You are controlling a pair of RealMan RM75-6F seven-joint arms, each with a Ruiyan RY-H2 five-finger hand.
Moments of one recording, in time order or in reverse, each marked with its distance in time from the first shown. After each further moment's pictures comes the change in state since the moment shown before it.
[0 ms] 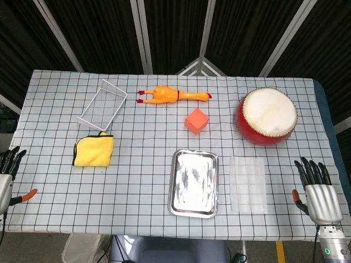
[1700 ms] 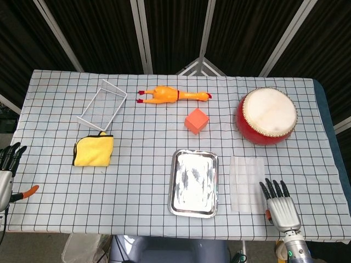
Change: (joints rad) left arm -0.013 0.010 -0.017 -0.028 0.002 0.006 -0.011; right arm 0.024 -0.242 -0.080 0.100 0.094 -0.204 -0.361
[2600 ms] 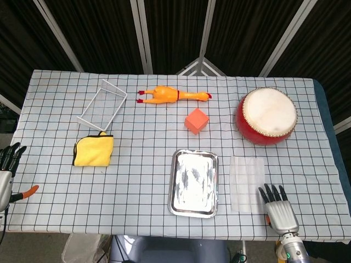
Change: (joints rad) left arm 0.000 -0.002 0.001 0.004 0.000 0.001 -0.002; right arm 0.003 -0.023 -0.023 0.024 0.039 -0.034 -0.060
